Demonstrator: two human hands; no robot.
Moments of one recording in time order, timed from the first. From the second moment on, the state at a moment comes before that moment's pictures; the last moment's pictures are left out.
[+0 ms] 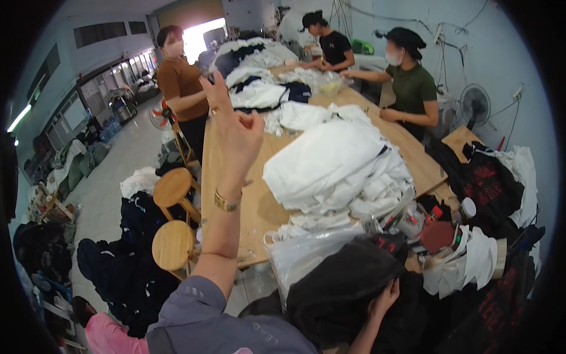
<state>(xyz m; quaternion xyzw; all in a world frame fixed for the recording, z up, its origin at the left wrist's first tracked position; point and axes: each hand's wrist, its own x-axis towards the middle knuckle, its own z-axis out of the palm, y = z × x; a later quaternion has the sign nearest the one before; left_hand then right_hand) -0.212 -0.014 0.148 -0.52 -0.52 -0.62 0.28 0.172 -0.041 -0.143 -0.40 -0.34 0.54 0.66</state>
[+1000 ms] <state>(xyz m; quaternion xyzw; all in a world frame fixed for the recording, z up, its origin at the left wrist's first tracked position) -0.101 -0.074 -0.087 -0.31 -0.48 -0.41 -0.71 0.100 -0.066 -0.065 -0.41 -0.84 0.09 0.35</state>
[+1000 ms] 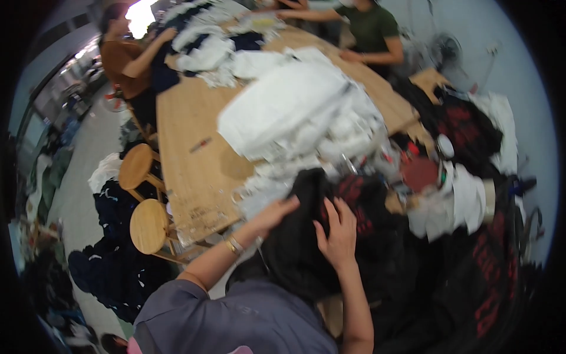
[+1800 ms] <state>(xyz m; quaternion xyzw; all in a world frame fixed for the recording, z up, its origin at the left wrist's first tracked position) -0.132 -0.043 -0.086 -0.55 -0.63 -0.48 -0.27 0.079 0.004 -0.090 -0.42 -0.82 0.20 0.35</state>
